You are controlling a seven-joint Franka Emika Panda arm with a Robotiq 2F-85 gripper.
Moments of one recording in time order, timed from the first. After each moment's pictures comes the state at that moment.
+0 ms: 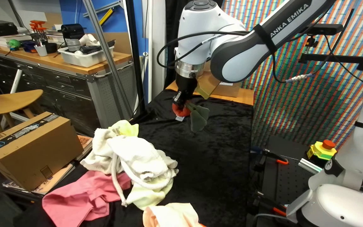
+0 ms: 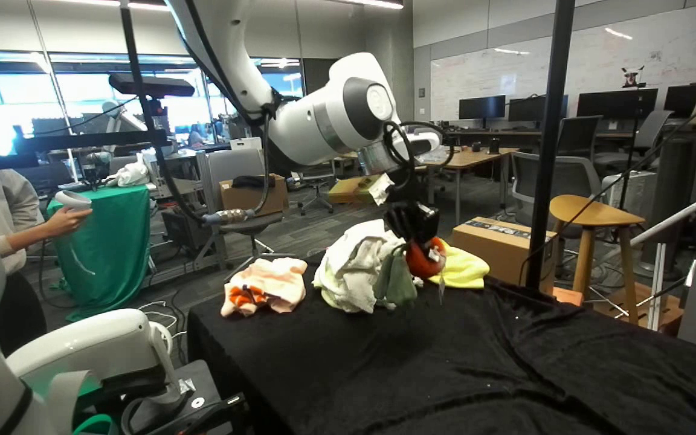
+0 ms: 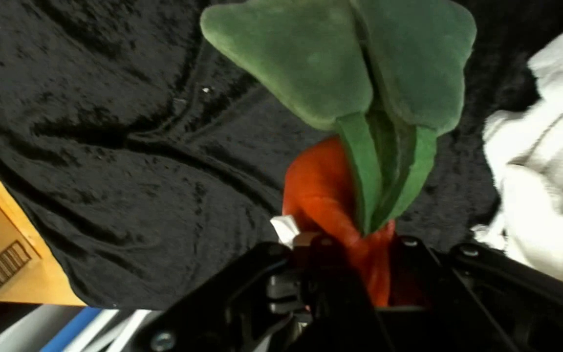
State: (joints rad) arm 0.15 0.04 0.03 -2.31 -0.47 2.51 0.53
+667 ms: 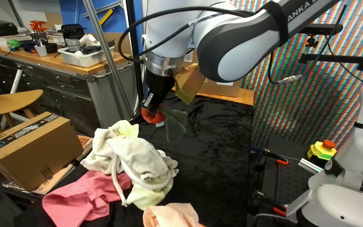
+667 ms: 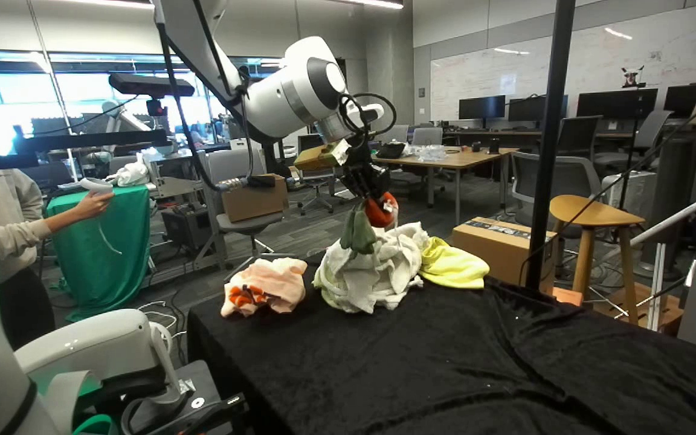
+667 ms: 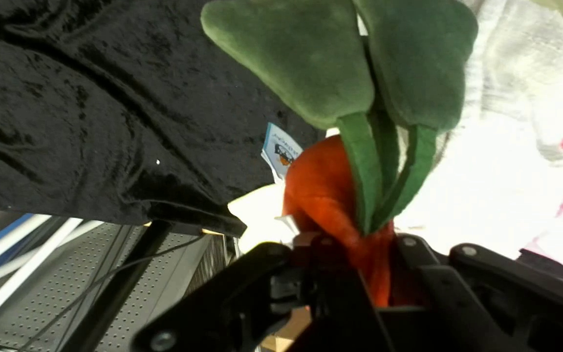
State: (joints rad) arm 0.24 0.07 0.18 -2.15 -0.47 2.45 0.57
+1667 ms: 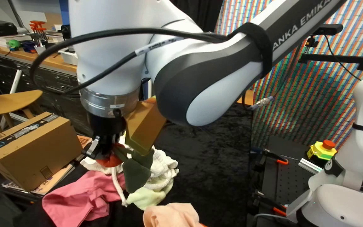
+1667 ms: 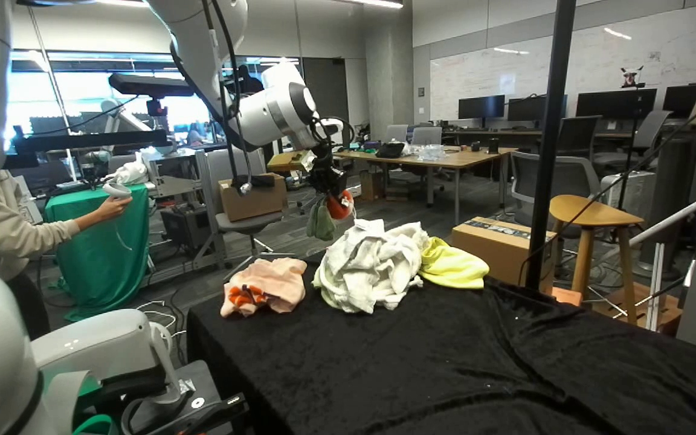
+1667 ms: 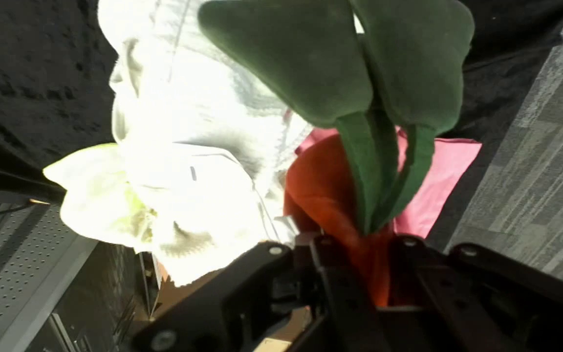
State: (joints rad) arm 0.43 0.31 0.21 -1.89 -0.47 2.43 0.69
